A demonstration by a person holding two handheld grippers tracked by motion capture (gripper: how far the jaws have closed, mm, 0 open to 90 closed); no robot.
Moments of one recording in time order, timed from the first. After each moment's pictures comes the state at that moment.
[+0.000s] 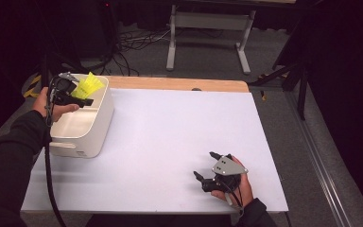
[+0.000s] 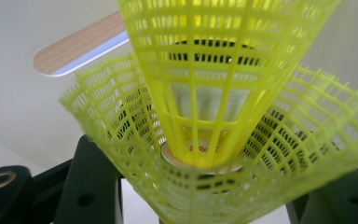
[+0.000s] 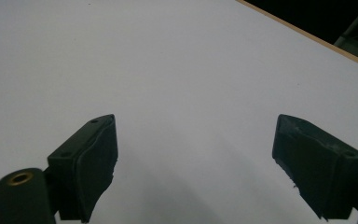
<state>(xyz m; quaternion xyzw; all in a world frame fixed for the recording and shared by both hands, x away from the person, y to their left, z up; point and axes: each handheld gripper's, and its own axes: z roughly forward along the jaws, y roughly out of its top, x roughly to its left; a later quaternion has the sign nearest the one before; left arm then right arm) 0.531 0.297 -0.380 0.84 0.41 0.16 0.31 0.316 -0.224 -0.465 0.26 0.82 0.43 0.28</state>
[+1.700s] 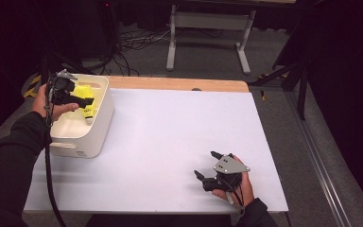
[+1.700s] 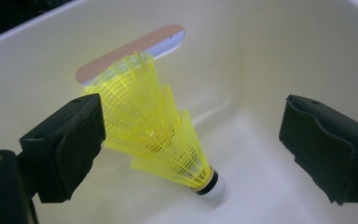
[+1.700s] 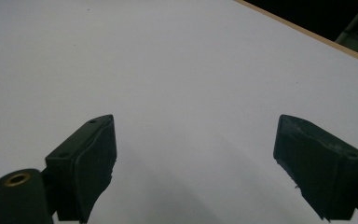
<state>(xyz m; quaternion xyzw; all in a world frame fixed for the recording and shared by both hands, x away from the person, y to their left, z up) 0.525 0.299 -0.371 0.81 0.43 0.22 0.33 0.317 -0.227 -0.462 0.27 0.81 0.43 0.27</state>
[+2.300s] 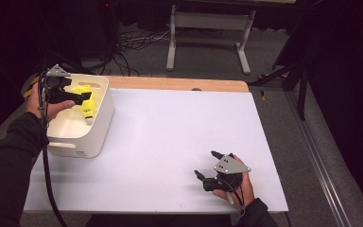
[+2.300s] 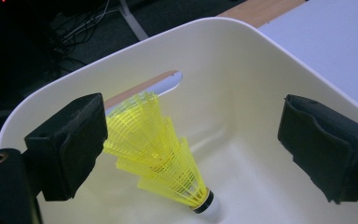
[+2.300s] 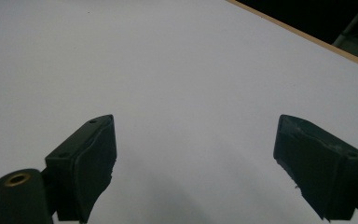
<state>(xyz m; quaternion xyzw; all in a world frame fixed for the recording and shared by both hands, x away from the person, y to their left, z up) 0.507 0.301 -0.352 0.79 0.41 0.25 0.38 0.316 -0.228 -0.460 0.27 0.81 0.44 0.28</state>
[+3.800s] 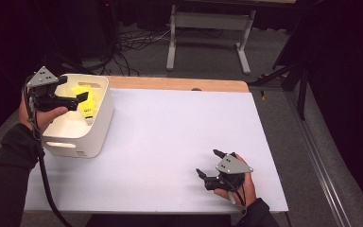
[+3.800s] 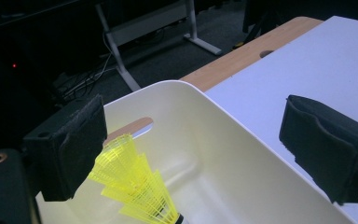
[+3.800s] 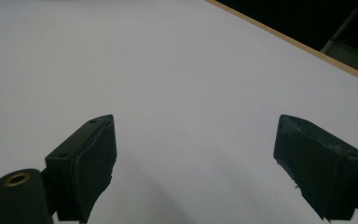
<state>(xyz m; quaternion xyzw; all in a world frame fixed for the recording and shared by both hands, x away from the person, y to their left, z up) 0.454 0.296 -0.331 0.76 0.35 0.30 0.46 0.315 -0.231 -0.454 0.27 0.81 0.44 0.29</state>
